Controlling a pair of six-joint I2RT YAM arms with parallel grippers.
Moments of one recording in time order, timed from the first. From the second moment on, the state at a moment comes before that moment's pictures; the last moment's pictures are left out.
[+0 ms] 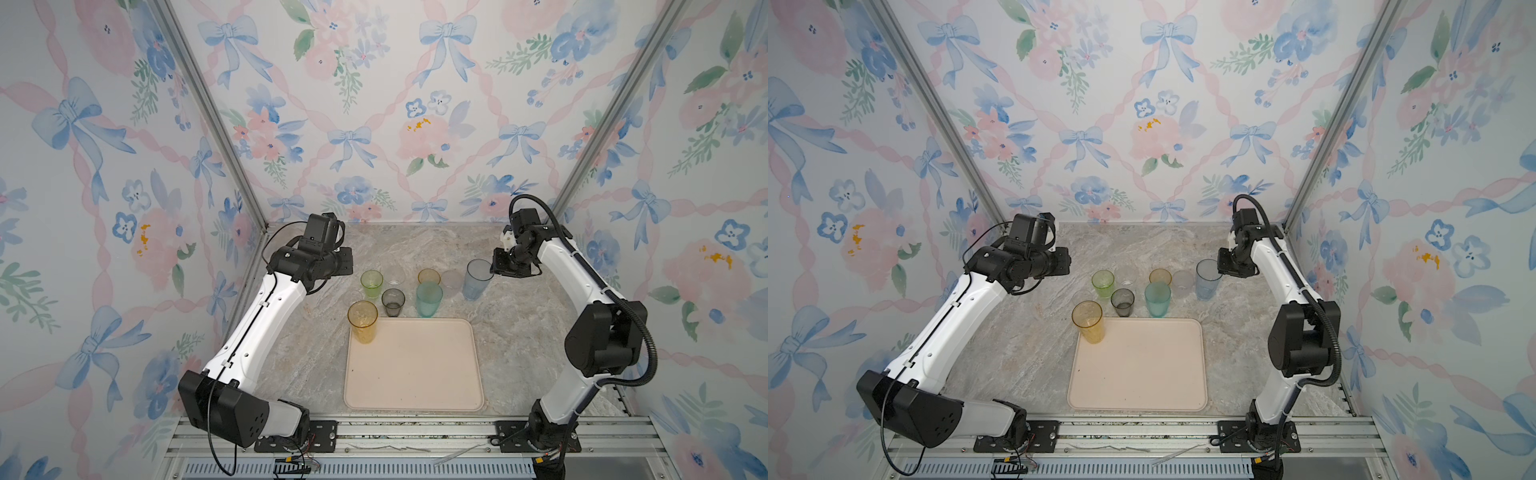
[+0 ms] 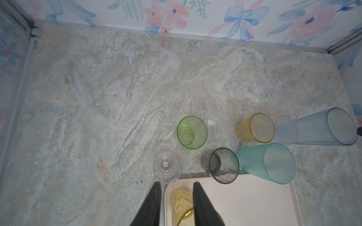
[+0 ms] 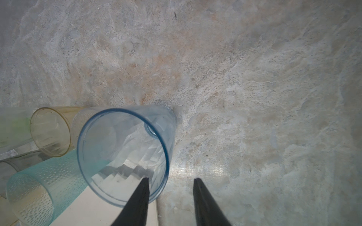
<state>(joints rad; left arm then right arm) -0.31 1.39 1.48 -0.91 -0.06 -0.31 0.10 1.80 1.65 -1.08 -0.08 0.21</state>
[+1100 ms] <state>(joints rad) -0.21 1.44 1.50 -0.89 0.05 -0.24 0.15 1.94 1.76 -1.14 0.02 0.22</state>
